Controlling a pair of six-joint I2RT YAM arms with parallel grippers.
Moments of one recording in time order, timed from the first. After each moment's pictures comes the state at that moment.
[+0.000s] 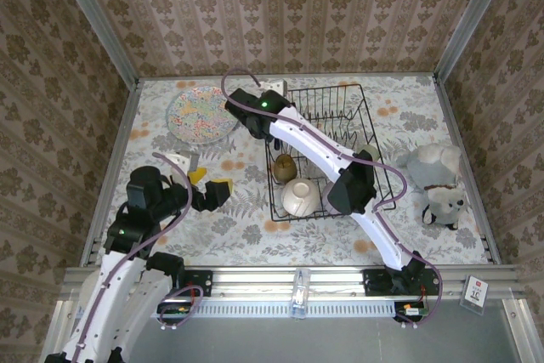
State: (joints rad) left arm -0.31 0.52 0.62 -0.50 0.52 -0.23; right arm 0.80 2.40 2.55 -1.48 0.94 0.73
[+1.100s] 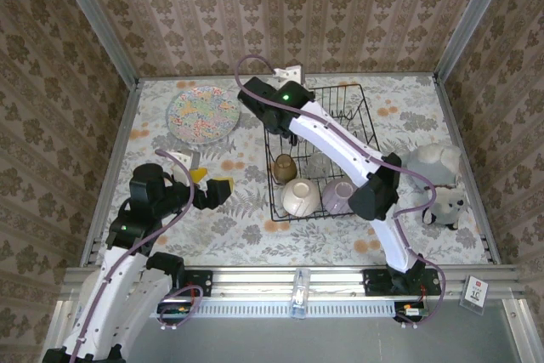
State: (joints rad) left arm -0.31 0.55 0.62 -0.50 0.51 -0.24; right arm 0.79 2.15 2.38 -1.47 1.01 0.70
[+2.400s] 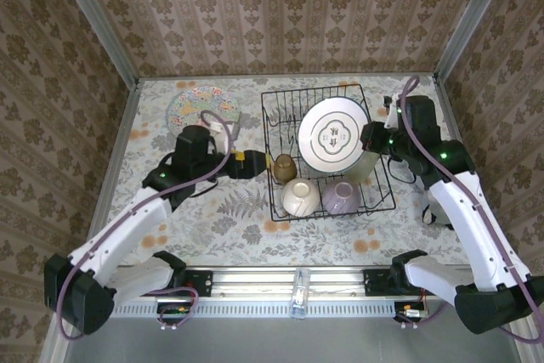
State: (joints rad) left arm -0.60 1.08 0.87 -0.30 0.46 -0.49; right arm 0.21 1.06 1.23 -0.84 -0.15 0.48
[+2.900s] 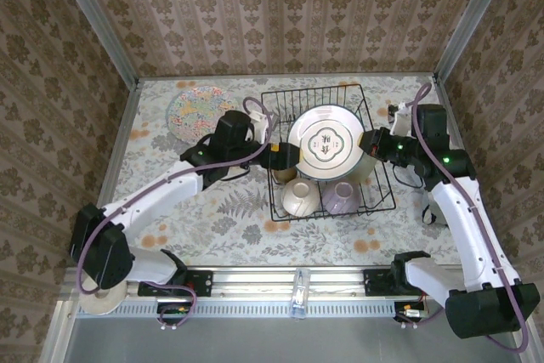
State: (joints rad) left arm -0.74 1.37 1.05 -0.21 0.44 -0.51; right arm 0.04 1.03 1.07 -0.73 -0.54 0.53
